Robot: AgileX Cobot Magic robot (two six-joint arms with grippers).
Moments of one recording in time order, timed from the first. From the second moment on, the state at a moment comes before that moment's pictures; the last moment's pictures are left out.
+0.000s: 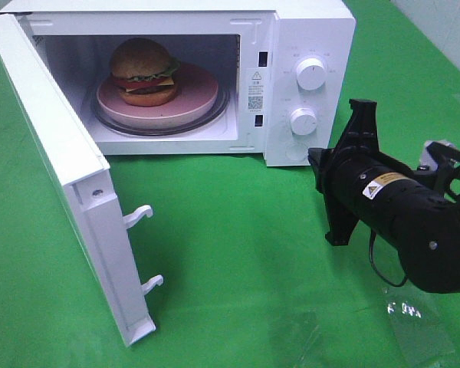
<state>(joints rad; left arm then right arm) 0.00 0.00 -0.51 -0.08 1.05 0.09 0.65 1.77 -0.47 0.51 -0.98 1.51</state>
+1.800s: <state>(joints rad) 0.00 0.00 -0.51 -0.08 1.05 0.09 0.65 1.51 -0.87 0.00 0.59 0.09</state>
